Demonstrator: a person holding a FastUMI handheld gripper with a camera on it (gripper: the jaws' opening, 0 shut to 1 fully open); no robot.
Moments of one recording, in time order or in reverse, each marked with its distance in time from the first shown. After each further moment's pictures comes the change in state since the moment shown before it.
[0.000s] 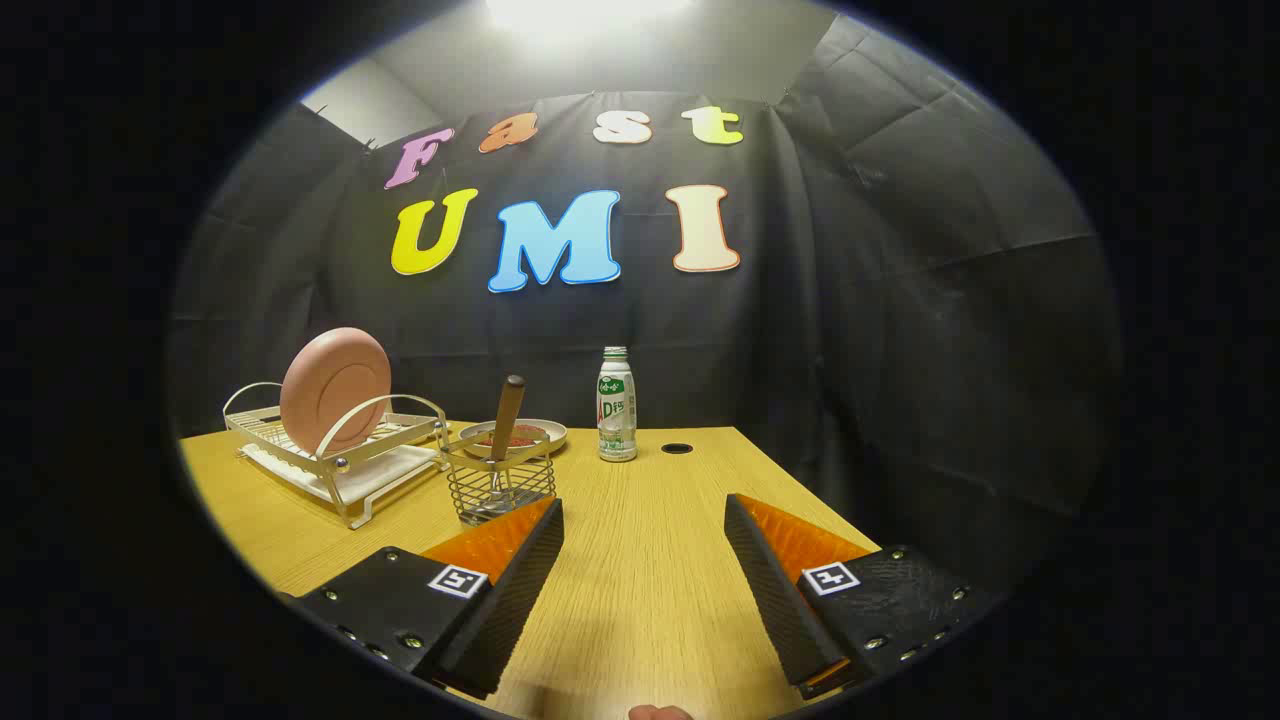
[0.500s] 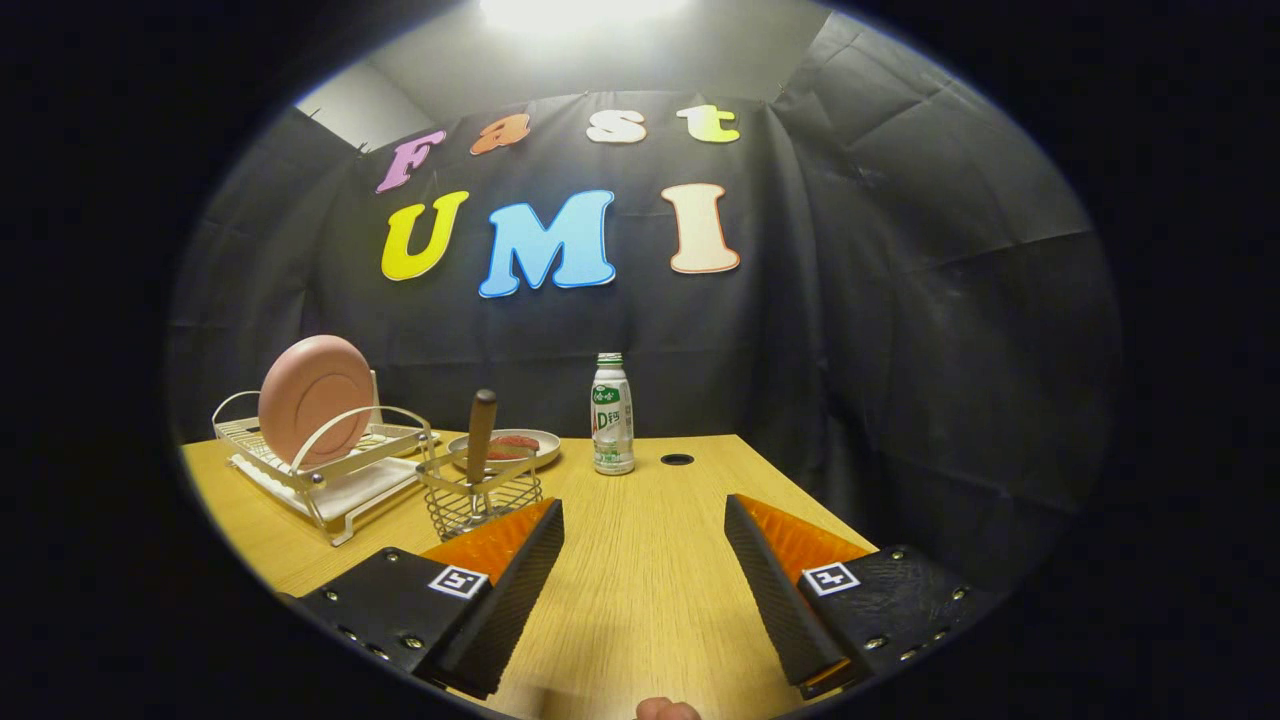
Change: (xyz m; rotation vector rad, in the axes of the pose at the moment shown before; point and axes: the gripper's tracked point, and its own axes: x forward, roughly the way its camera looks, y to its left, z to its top) arm 0.052 -0.005 0.012 0.021 -0.027 -0.011
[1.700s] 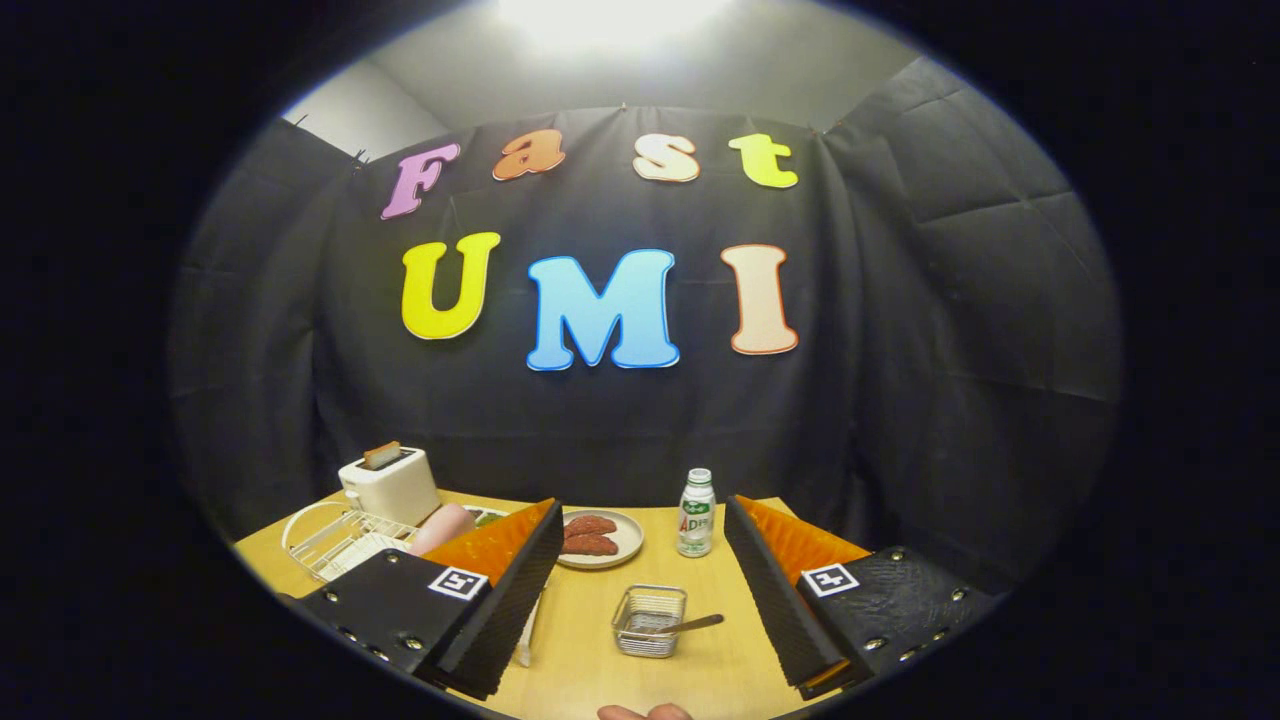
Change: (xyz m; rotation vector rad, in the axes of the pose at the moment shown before) arm -0.027 0.181 0.218 -0.022 0.079 0.017
